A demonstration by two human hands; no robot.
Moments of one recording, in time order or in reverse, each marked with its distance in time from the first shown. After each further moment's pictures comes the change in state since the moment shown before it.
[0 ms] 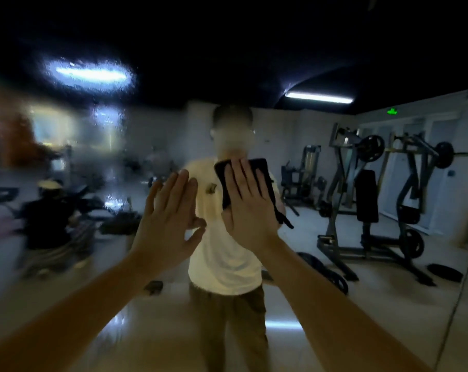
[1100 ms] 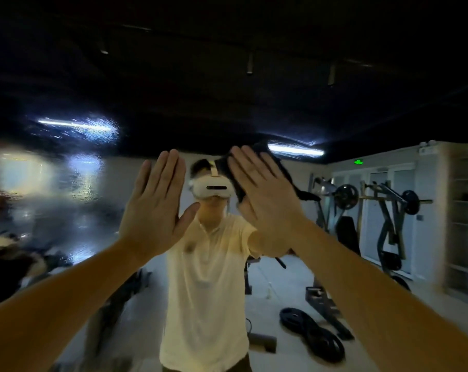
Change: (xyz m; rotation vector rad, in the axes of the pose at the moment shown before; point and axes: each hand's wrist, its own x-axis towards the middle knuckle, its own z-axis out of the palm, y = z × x) left_hand 0.149 -0.051 -0.013 0.060 0.327 0.061; right_hand 0.128 0.097 -0.051 -0.373 -0.021 -0.176
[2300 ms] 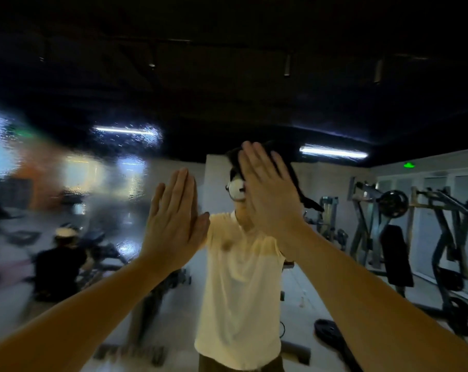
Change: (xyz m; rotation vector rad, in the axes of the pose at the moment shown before) left_hand -0.044 -0.027 -0.016 0.016 -0.090 -0.154; right_hand 0.045 -0.059 -0.007 0.085 0.020 0.126
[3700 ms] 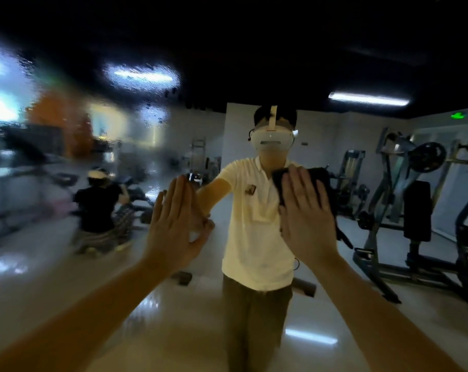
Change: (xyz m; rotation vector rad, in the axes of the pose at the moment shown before) left_hand -0.147 0.030 -0.015 -0.044 -0.315 -0.159; right_hand -0.181 -0.019 0.024 0.131 -0.076 0.061
